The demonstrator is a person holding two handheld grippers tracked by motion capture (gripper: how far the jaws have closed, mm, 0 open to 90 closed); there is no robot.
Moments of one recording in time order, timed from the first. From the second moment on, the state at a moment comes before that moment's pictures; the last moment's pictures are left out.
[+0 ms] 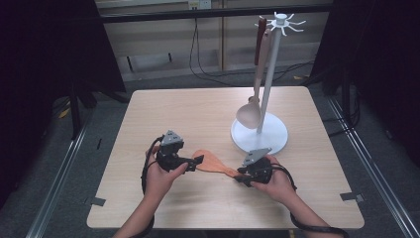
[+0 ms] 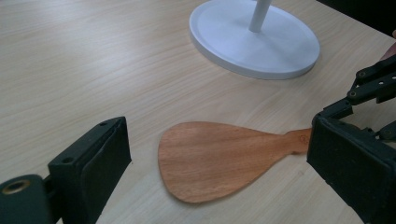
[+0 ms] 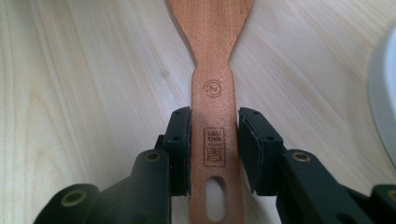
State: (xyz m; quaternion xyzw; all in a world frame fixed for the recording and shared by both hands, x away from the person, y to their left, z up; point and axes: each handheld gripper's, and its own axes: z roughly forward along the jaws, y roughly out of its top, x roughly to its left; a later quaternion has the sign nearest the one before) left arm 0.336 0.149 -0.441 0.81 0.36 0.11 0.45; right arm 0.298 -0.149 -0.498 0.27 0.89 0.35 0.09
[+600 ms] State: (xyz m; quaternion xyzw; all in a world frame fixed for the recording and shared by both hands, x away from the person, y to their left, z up) left arm 0.336 0.153 -0.442 0.81 0.36 0.12 0.45; right arm 0.302 -0.144 -0.499 0.26 0.89 0.36 0.09
